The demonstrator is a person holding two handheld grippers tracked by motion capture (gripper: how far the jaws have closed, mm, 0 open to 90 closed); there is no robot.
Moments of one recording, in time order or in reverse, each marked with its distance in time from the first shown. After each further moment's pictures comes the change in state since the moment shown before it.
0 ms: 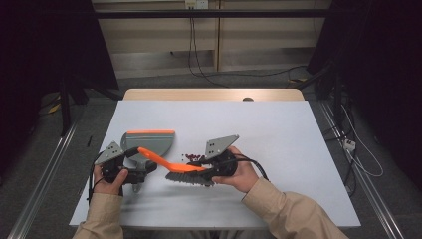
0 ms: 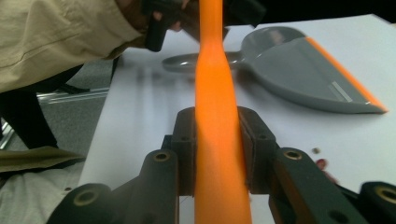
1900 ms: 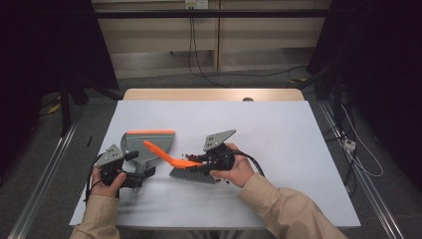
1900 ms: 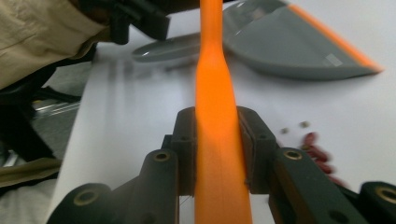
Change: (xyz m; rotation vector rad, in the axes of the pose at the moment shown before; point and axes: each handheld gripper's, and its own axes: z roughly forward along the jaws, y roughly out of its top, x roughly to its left) left arm 0.002 -0.007 -0.005 0.051 -0.029 0.026; right arm -0.023 -0.011 0.012 0.044 -0.016 0.144
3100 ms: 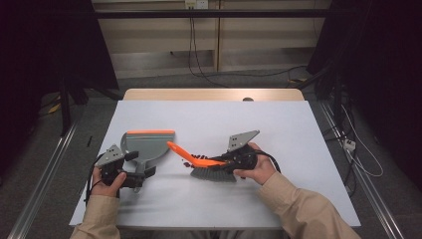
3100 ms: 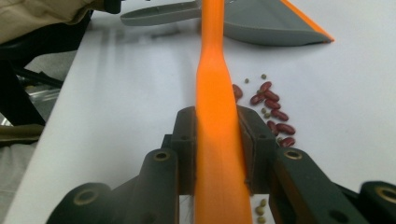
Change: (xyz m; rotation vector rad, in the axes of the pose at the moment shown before) left arm 0.002 -0.001 0.002 0.014 0.008 0.005; right arm -0.025 -0.037 -0.047 -0.002 -0.016 -0.054
